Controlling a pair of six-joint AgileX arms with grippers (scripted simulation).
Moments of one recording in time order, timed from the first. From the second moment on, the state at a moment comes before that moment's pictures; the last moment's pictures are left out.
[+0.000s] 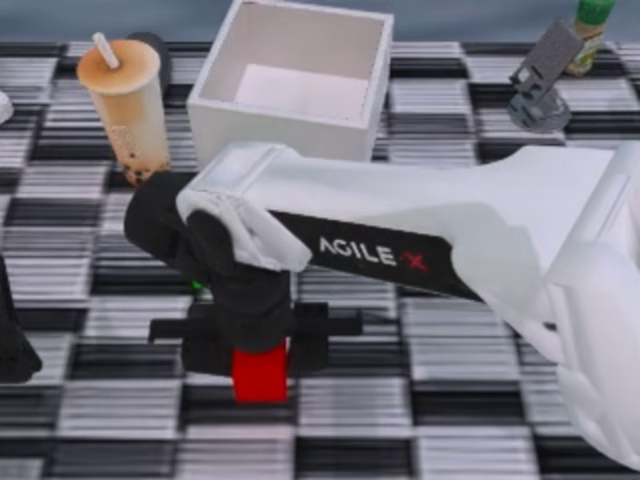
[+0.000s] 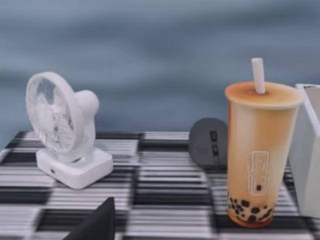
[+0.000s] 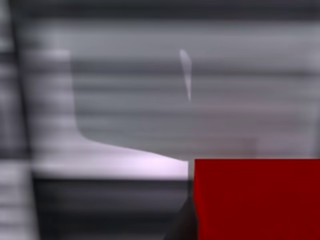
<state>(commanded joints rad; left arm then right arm) 0.00 0.00 0.00 0.00 0.00 0.00 0.97 2.39 1.94 -1.10 0.03 0.97</state>
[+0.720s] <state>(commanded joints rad) 0.00 0.00 0.00 0.00 0.00 0.00 0.97 2.39 1.94 -1.10 0.03 0.97</state>
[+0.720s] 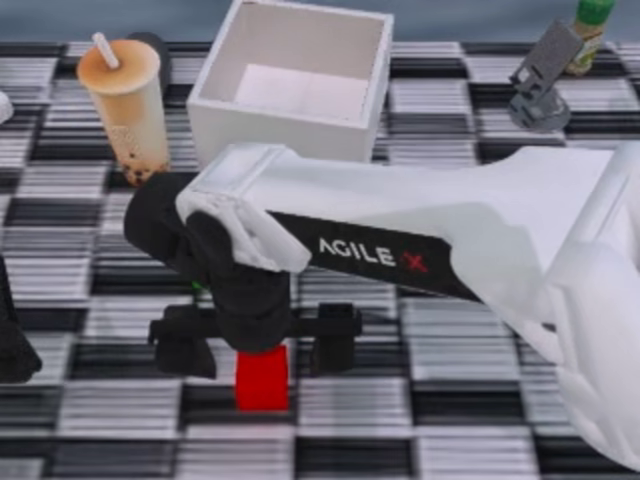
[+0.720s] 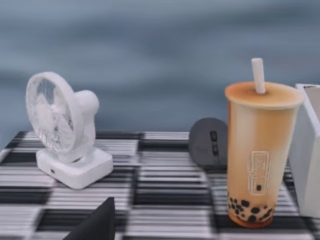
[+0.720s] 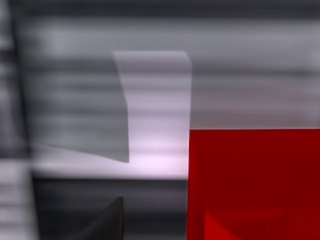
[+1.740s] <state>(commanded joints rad) 0.00 0.00 0.00 0.00 0.00 0.00 0.97 2.36 2.15 -1.35 0.03 0.98</state>
